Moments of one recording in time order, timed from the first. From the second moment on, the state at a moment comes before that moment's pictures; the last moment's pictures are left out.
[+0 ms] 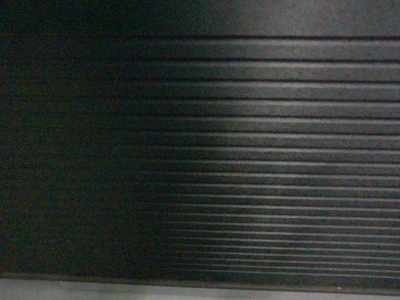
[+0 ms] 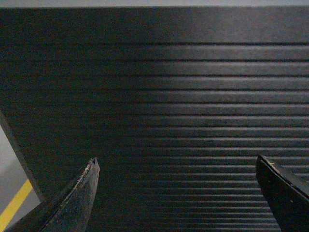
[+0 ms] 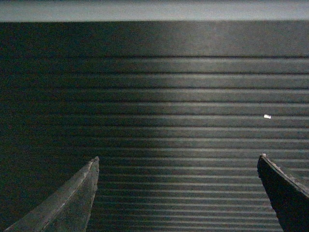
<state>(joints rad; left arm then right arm) 0.00 0.01 0.01 0.00 0.00 -0.01 0.01 0.00 0.01 0.00 0.00 0.00</state>
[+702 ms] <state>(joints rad) 0.00 0.01 0.01 0.00 0.00 -0.01 0.01 0.00 0.01 0.00 0.00 0.00</state>
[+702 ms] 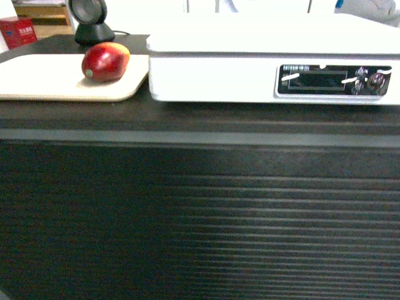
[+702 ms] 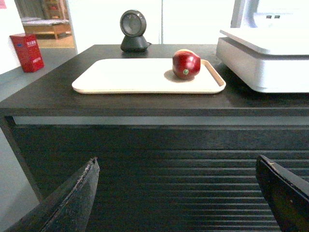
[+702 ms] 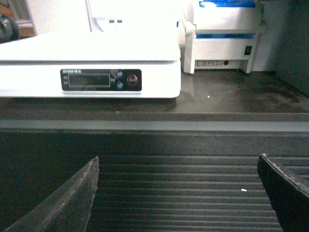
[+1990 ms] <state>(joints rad) 0.00 0.01 0.01 0.00 0.00 -0.01 0.01 0.00 0.01 0.00 0.00 0.00</state>
